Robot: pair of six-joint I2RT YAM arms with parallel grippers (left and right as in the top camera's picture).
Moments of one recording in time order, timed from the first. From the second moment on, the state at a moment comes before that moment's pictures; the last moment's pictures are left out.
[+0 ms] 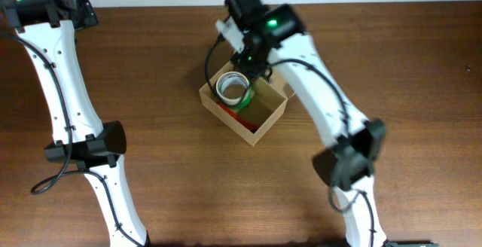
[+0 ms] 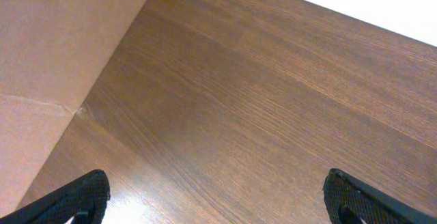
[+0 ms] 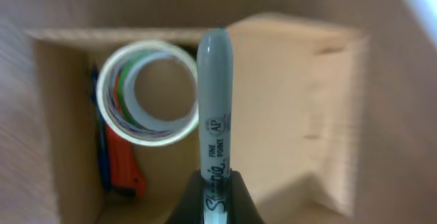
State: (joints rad) left arm 0.16 2.41 3.10 -1.69 -0.43 -0.20; right arm 0.54 2.29 2.42 -1.37 0.08 -0.29
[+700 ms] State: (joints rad) left arm 0.16 2.41 3.10 -1.69 -0.43 -0.20; right arm 0.62 2.42 2.35 -1.41 -0.10 -0.27
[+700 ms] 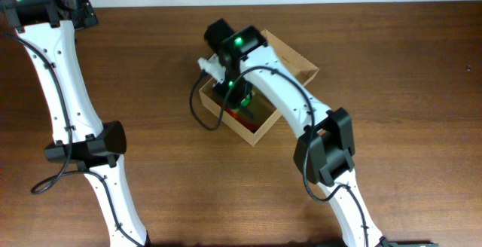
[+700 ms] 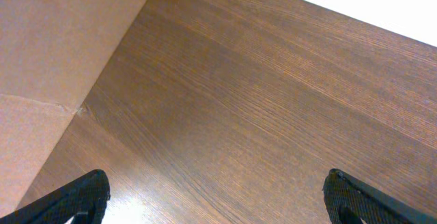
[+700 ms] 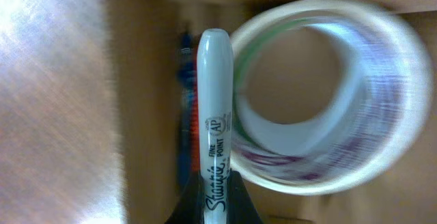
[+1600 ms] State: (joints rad) left arm 0.16 2.41 3.10 -1.69 -0.43 -0.20; right arm 0.64 2.34 2.35 -1.47 0.02 -0.26
